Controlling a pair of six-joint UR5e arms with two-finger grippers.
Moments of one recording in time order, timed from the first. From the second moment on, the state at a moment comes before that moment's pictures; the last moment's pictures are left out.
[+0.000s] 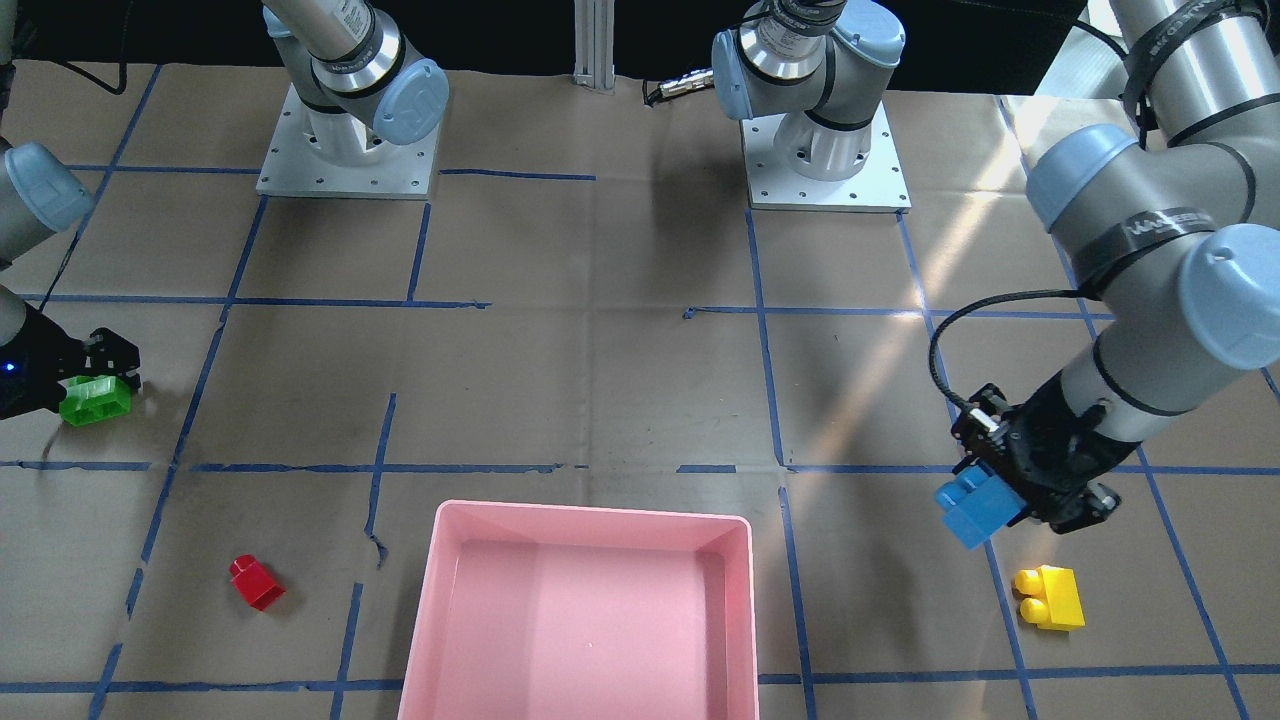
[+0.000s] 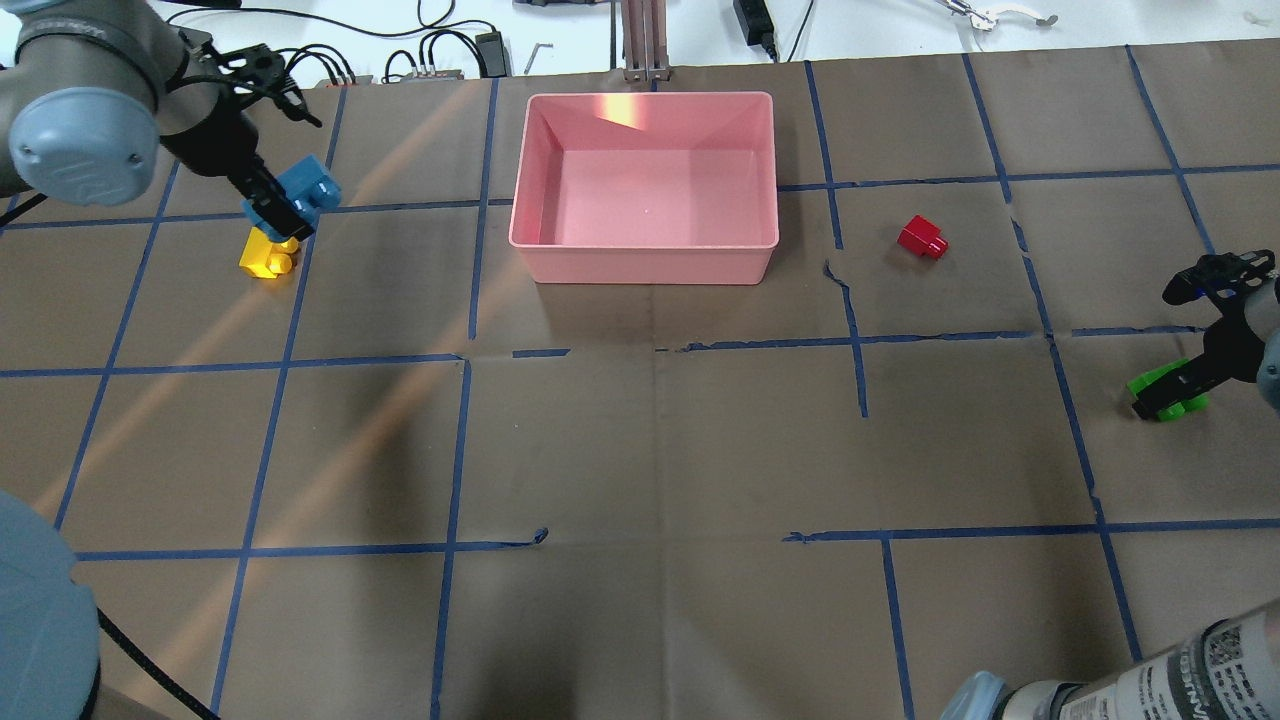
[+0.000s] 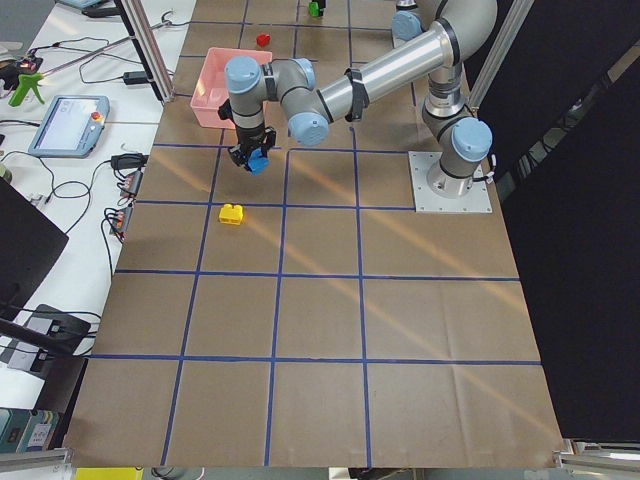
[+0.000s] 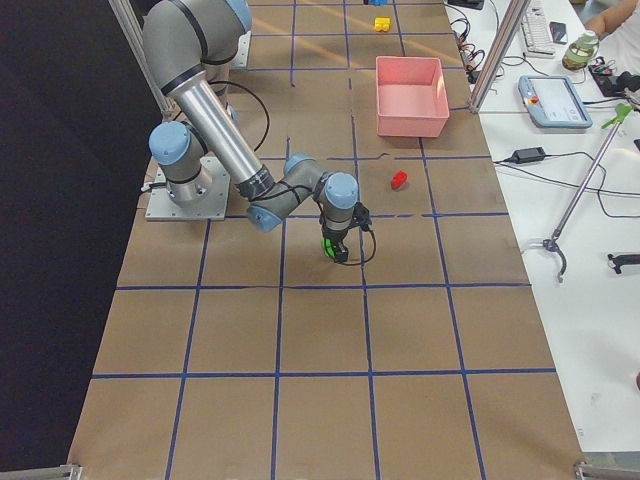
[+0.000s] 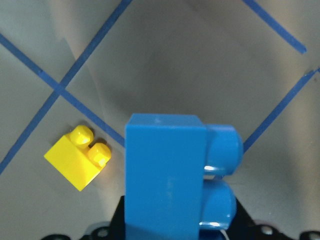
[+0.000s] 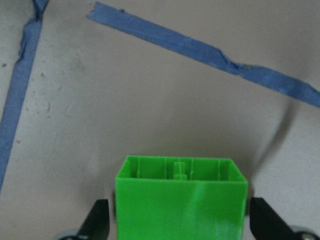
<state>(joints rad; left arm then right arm) -1.38 -1.94 -1.51 -1.21 1.53 1.17 0.86 -1.21 2.04 -2.37 -1.58 -1.07</state>
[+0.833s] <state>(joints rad) -1.74 -2.21 -1.23 -1.22 1.54 1.22 0.87 -1.24 2.04 -2.36 -1.58 -1.06</state>
